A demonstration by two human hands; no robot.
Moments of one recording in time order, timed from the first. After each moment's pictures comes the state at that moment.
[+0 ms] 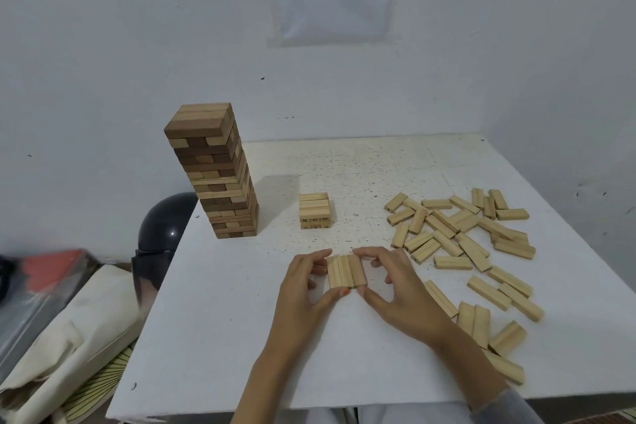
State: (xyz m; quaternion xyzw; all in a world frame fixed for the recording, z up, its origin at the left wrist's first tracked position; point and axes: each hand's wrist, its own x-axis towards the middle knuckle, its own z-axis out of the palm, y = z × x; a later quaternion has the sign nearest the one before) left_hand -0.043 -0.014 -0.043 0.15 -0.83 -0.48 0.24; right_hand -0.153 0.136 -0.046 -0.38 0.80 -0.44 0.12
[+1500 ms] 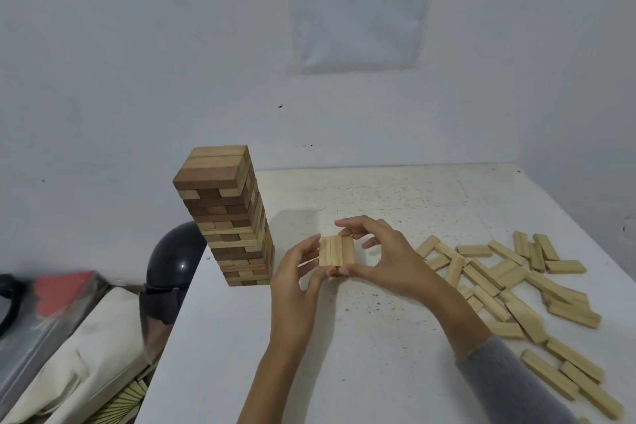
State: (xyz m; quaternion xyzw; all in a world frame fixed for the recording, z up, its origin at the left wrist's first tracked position) left_hand -0.096 -0.071 -0.003 0.20 -0.75 -0.54 0.33; right_hand -0.227 0.042 0.016 -0.43 0.76 -0.46 0.15
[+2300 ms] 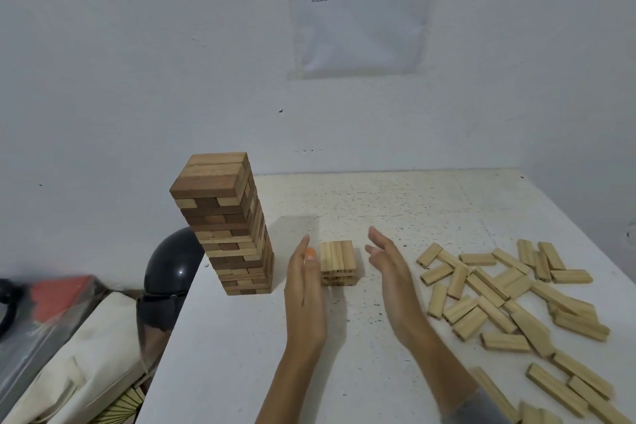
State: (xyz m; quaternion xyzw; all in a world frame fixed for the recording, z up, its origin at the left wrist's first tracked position) left_hand -0.114 -0.056 -0.006 0.26 -0.67 -0.62 0.31; right_hand -0.200 0.031 -0.015 -0.18 0.68 -0.69 0.18
